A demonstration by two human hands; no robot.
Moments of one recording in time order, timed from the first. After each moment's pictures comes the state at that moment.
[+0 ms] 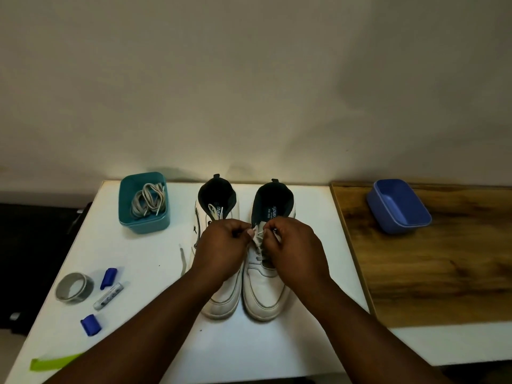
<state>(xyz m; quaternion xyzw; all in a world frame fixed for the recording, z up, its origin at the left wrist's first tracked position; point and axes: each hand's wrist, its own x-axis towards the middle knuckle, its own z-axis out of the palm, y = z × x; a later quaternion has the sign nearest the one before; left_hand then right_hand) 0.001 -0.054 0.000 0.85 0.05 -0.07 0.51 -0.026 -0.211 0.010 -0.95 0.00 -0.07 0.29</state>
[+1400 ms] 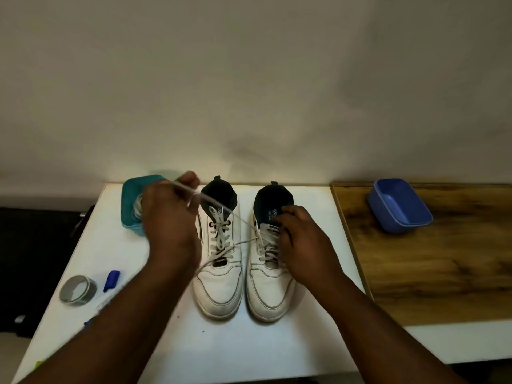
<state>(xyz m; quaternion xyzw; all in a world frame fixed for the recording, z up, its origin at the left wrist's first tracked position) 0.010 -0.021 0.074 0.46 0.21 0.14 0.85 -0.021 -0.234 0.009 -0.96 -0.04 -0.05 0.26</state>
